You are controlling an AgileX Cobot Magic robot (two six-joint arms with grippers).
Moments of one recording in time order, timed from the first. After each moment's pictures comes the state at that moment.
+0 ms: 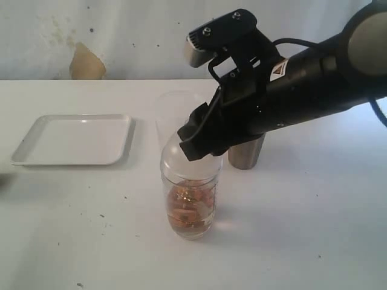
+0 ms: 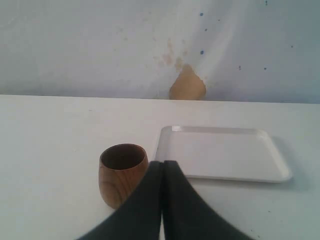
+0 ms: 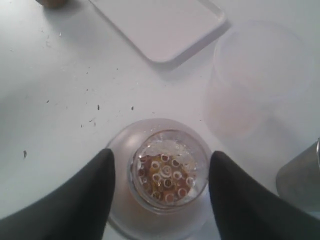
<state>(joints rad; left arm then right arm) 0.06 0.01 0.00 -0.04 0.19 0.03 0.52 1.36 -1.03 0.39 0.51 -0.48</state>
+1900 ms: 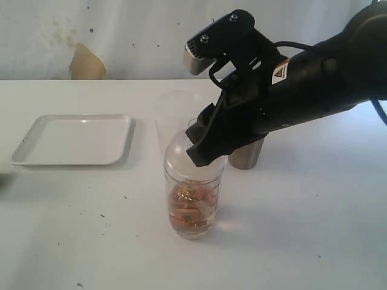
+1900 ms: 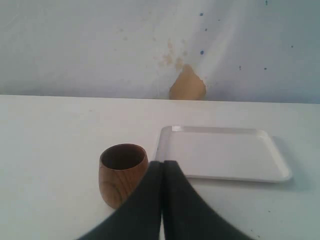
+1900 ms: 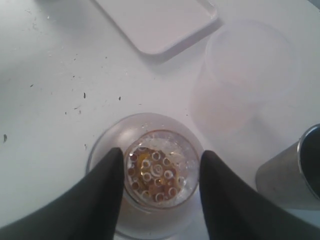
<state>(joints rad) 0.06 0.01 0.00 -0.04 0.19 0.03 0.53 1.36 -1.04 0.28 0.53 -0.47</state>
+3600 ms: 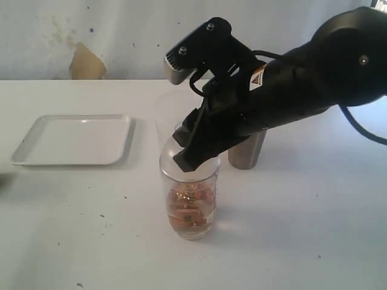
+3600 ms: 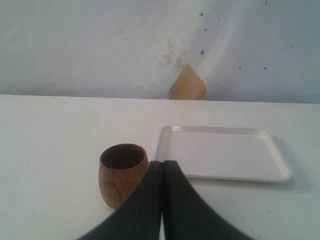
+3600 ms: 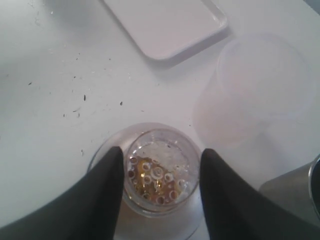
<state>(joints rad) 0.06 0.01 0.00 -0.04 0.19 0.03 0.57 1.45 -1.05 0.23 0.51 -0.47</state>
